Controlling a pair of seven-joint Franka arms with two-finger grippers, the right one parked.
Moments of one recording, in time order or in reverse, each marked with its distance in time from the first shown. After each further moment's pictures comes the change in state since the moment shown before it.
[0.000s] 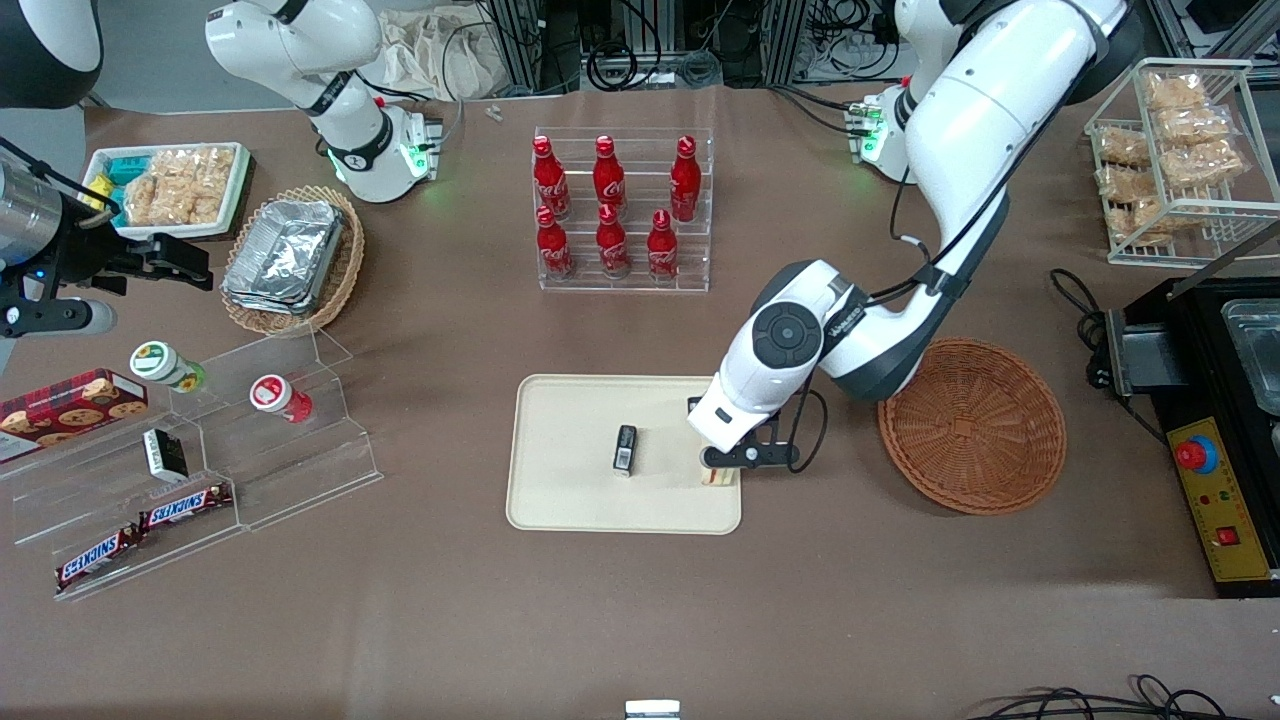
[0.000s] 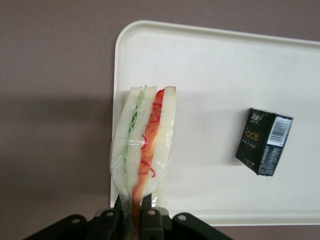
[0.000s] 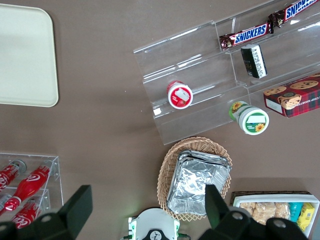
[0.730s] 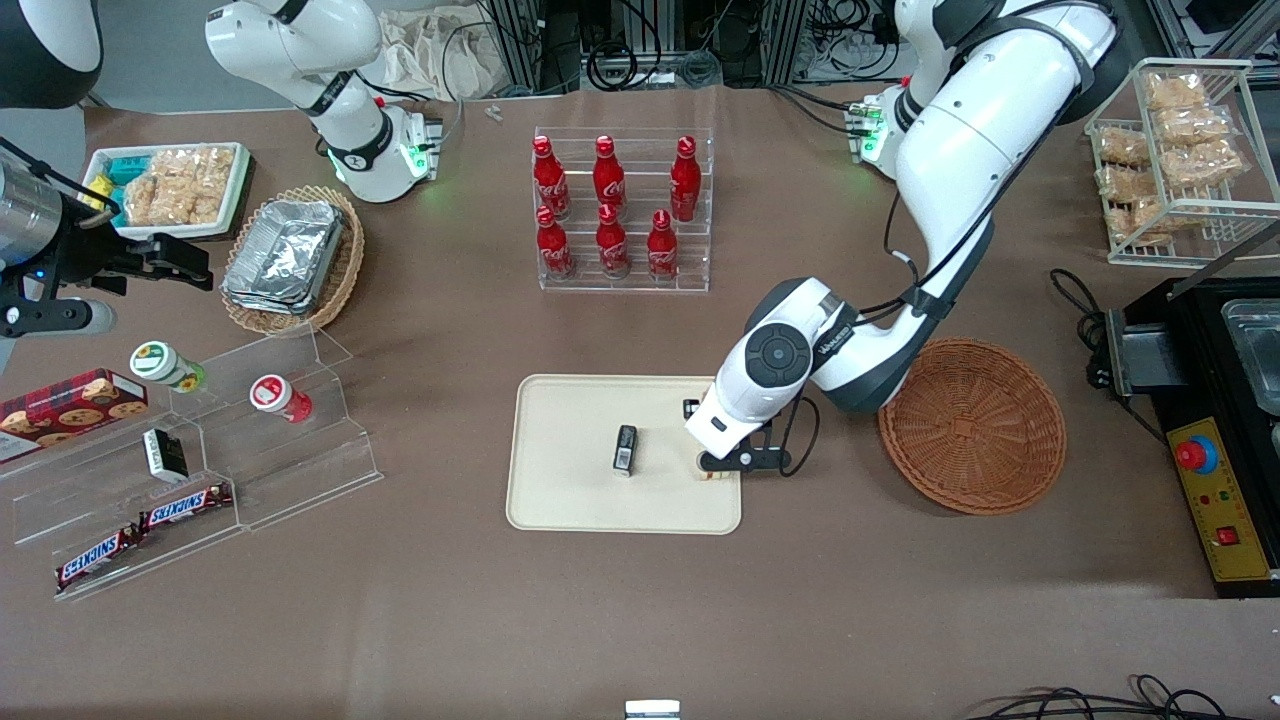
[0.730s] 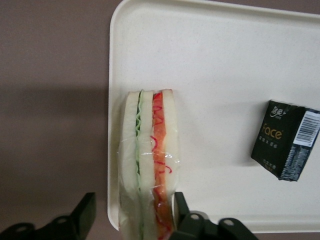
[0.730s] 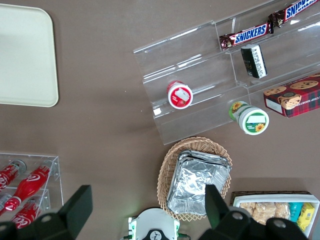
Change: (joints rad) arm -0.002 0.045 0.000 0.009 0.009 0.004 0.000
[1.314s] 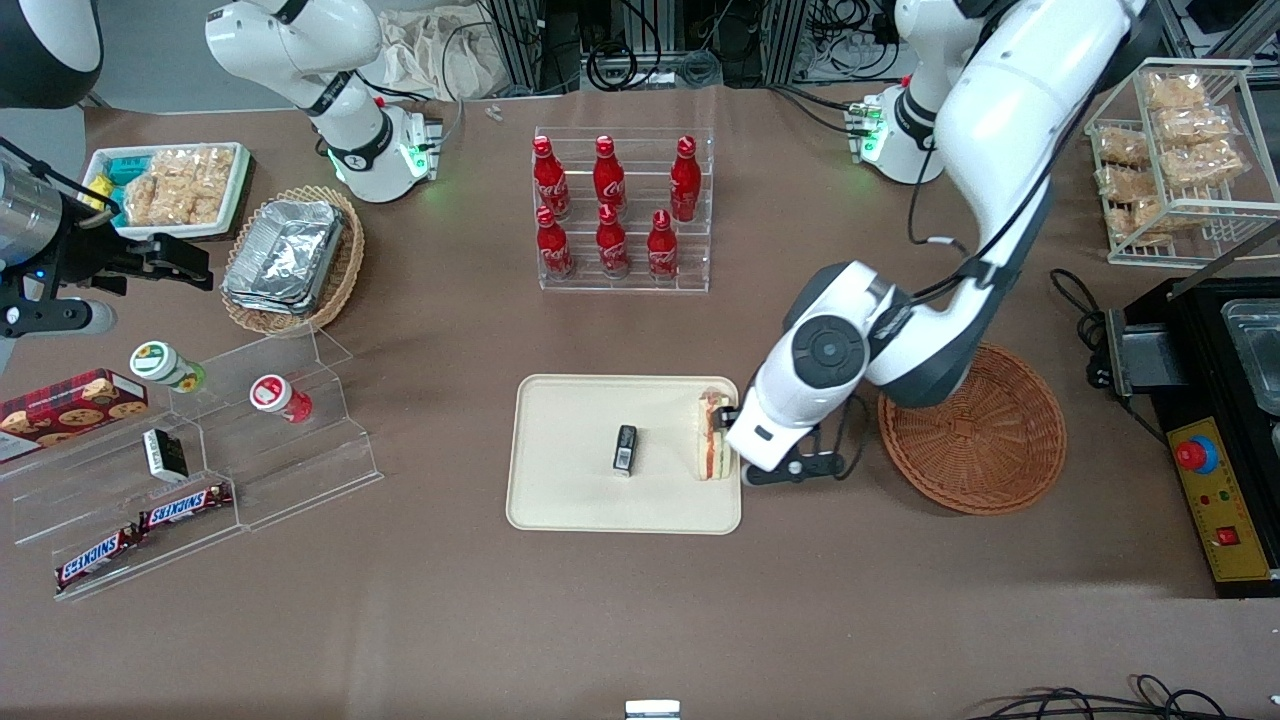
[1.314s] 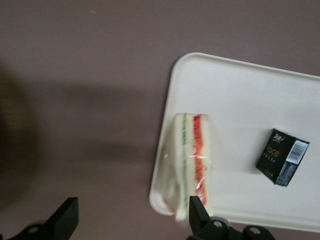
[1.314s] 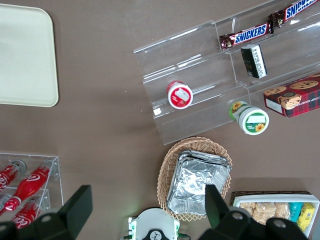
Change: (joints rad) arm 0.077 -0.157 0.000 0.054 -0.035 -0.234 -0.014
